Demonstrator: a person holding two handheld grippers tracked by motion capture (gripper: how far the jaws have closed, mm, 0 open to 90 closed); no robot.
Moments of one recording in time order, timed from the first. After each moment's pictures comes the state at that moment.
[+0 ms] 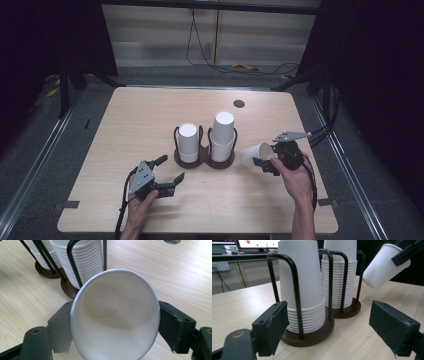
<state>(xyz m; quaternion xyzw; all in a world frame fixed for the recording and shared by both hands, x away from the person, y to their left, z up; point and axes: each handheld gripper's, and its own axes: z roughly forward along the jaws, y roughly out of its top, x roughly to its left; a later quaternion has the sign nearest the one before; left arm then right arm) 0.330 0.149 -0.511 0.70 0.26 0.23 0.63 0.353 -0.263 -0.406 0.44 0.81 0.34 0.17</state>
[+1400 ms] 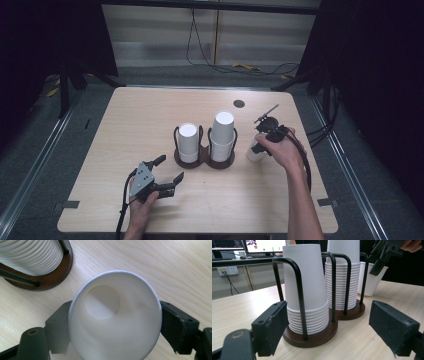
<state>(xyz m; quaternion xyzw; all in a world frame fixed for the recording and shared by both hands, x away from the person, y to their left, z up) 0.325 0.148 -0.512 0.69 0.27 0.25 0.62 0.439 -0.240 -0.405 0.46 0.87 0.12 0.14</state>
